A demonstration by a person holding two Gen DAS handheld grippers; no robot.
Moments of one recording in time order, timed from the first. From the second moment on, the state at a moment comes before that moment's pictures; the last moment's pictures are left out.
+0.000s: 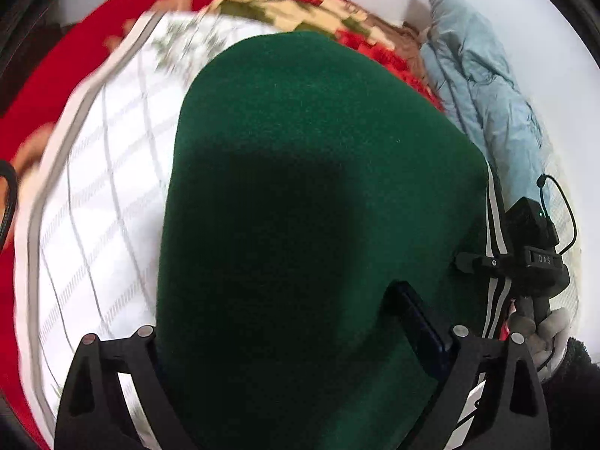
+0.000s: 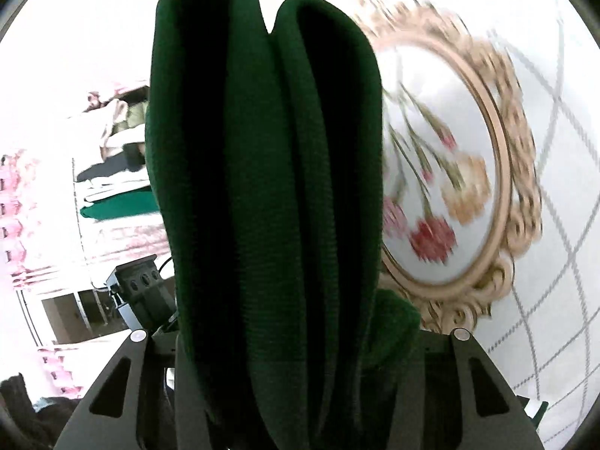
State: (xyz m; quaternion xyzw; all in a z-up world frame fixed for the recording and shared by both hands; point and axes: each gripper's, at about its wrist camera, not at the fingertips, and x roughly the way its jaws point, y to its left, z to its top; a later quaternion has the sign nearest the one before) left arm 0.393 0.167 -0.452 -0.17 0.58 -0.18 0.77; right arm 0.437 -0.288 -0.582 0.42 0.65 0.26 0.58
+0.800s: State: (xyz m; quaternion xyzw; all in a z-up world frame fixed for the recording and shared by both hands) left arm 0.721 0.100 -0.560 -0.13 0.61 -0.18 0.76; right arm 0.884 -0.329 -0.672 0.41 0.68 0.20 0.58
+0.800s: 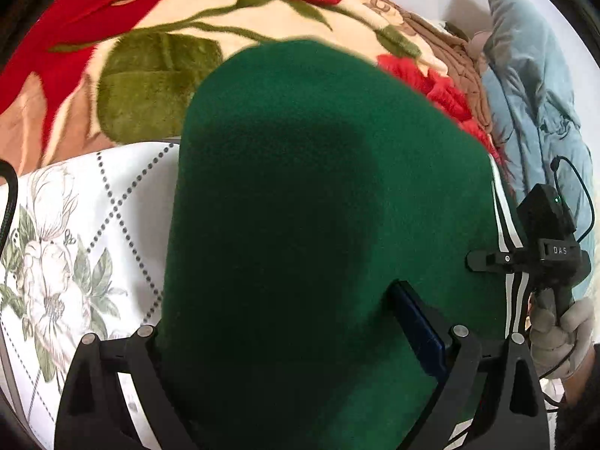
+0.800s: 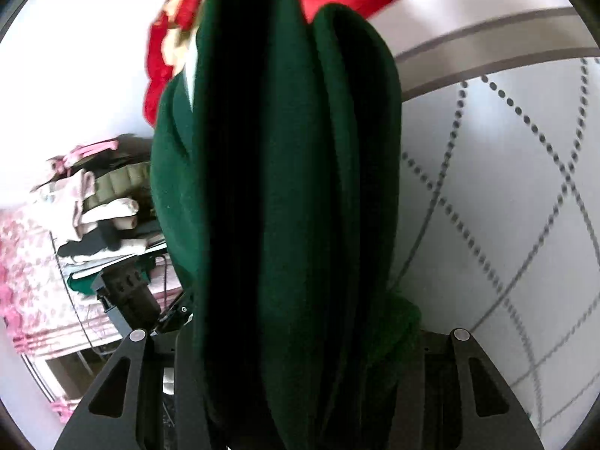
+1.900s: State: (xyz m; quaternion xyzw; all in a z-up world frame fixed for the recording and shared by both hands) left arm 0.595 0.089 -0.435 0.03 0.52 0.01 0.85; right arm 0.638 -0.147 -0.491 -0.05 0.60 -0.06 0.80
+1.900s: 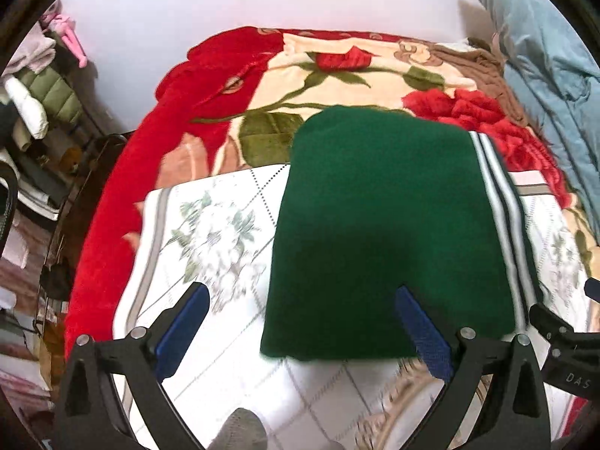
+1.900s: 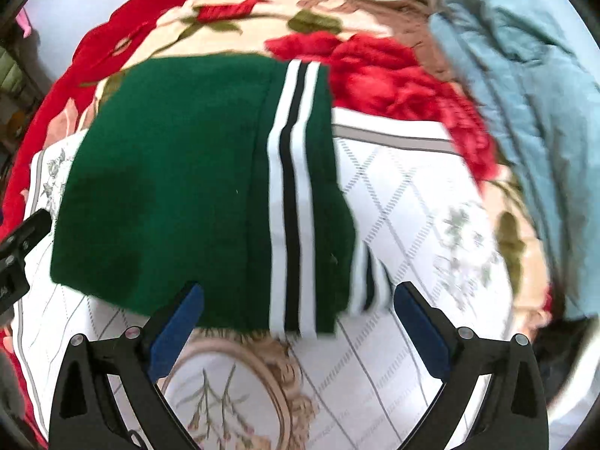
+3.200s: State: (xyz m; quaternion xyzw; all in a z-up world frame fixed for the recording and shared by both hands) left arm 0.300 0.104 -0.031 0.00 0.40 -0.01 0.92; right arm 0.248 -0.101 0.040 -0.03 0.41 -0.11 0.91
